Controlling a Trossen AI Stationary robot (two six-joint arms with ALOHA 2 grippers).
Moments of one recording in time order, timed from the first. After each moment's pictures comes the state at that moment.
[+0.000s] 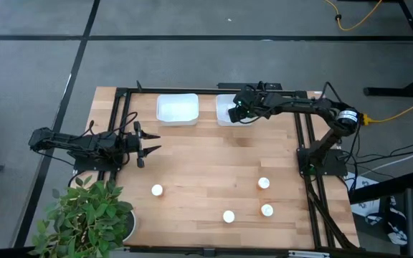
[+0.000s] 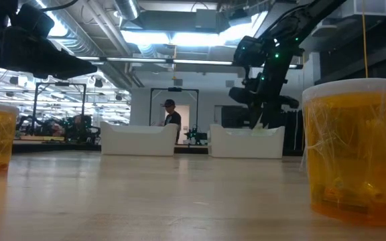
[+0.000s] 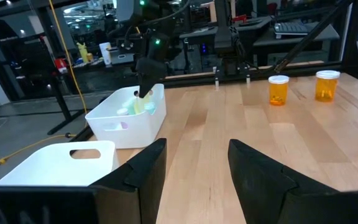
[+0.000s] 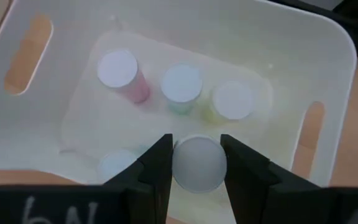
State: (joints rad) left arm -0.10 0.12 0.01 0.05 -0.33 0.12; right arm -0.47 1.65 1.07 -0.54 0.31 0.68
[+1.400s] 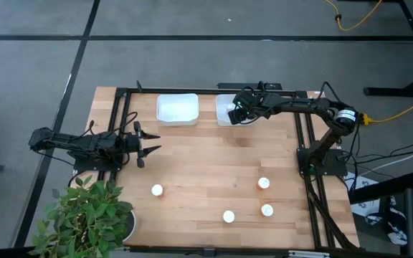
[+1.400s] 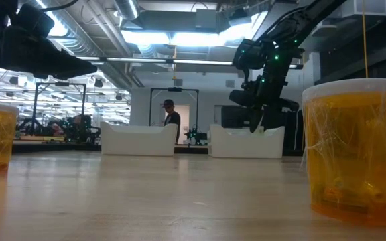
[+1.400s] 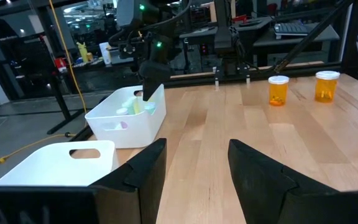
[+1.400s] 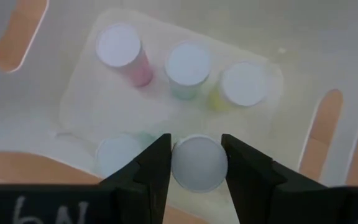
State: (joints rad) left arm -0.10 0.12 0.01 0.05 -0.33 0.11; right arm -0.47 1.67 1.07 -0.56 0.27 0.65
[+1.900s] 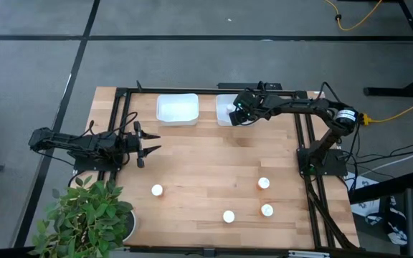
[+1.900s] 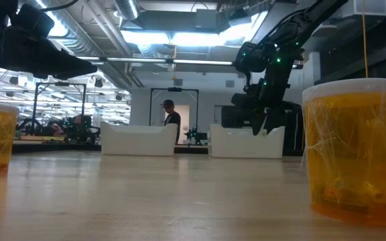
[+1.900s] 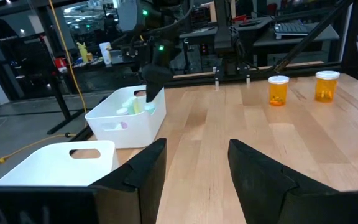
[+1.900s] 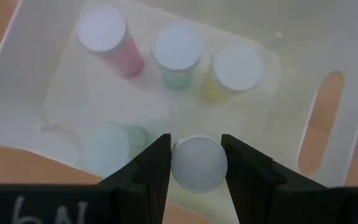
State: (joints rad) left arm -0.10 0.12 0.01 0.05 -0.33 0.11; right arm -0.48 1.67 1.04 -0.56 0.27 0.68
